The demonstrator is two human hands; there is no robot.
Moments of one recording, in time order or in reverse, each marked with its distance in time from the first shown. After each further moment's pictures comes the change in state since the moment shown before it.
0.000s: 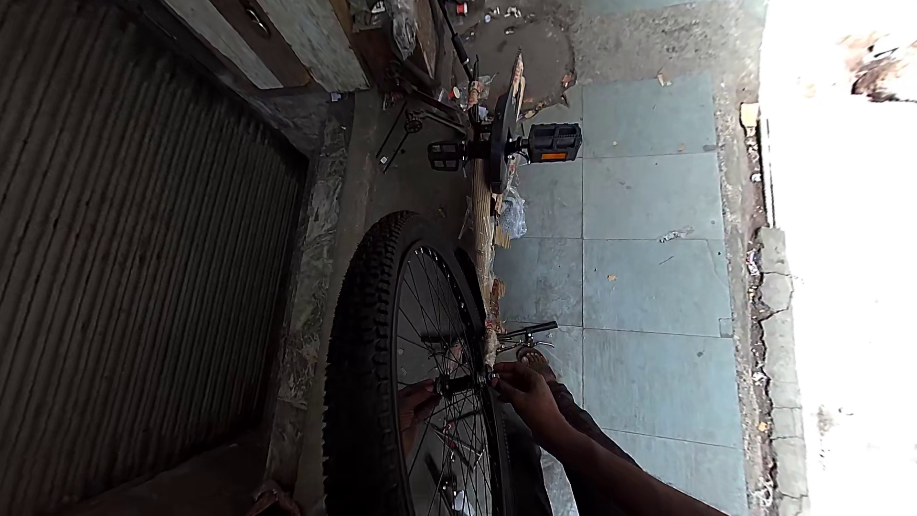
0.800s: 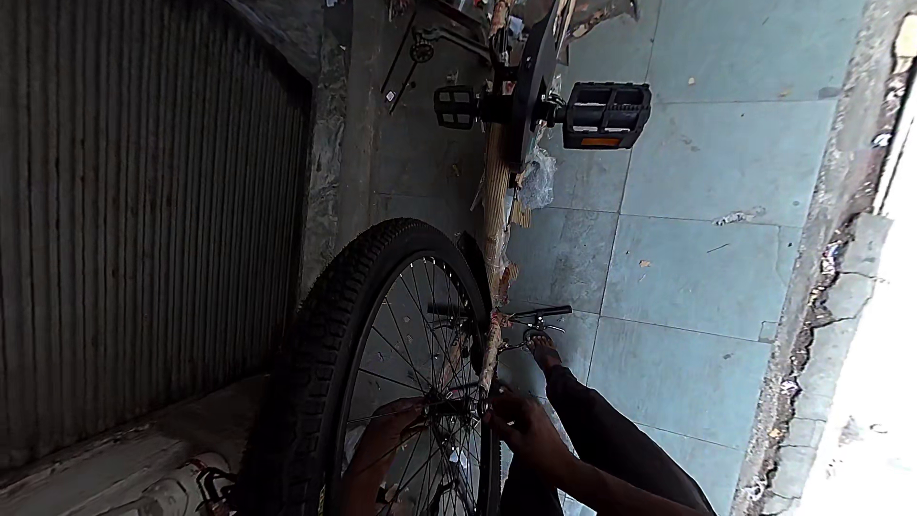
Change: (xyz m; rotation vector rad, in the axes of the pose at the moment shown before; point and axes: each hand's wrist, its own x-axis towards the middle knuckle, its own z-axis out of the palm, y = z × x) left_hand 0.021 0.014 0.004 0.229 0.286 -0.399; right_hand 0.024 -0.021 -0.032 -0.381 -0.397 0.050
